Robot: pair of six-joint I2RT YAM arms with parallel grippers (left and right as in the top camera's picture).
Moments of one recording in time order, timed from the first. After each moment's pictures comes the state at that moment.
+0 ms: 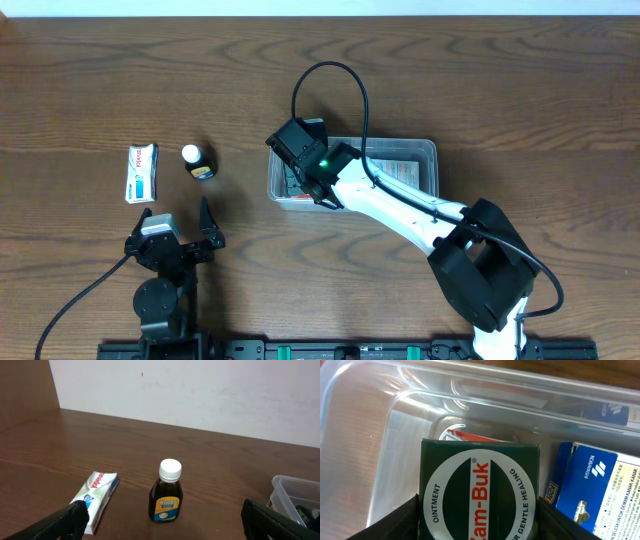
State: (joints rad) left arm 0.10 0.01 0.02 -0.12 -0.04 -0.11; right arm 0.83 2.01 1.48 -0.63 0.17 0.68
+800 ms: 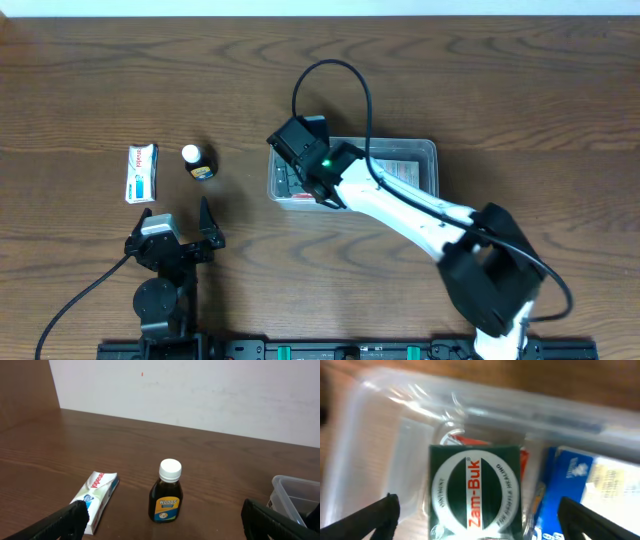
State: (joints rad) left arm 0.10 0.01 0.02 -0.12 -0.04 -0.11; right arm 0.83 1.95 1.48 -0.64 0.20 0.66
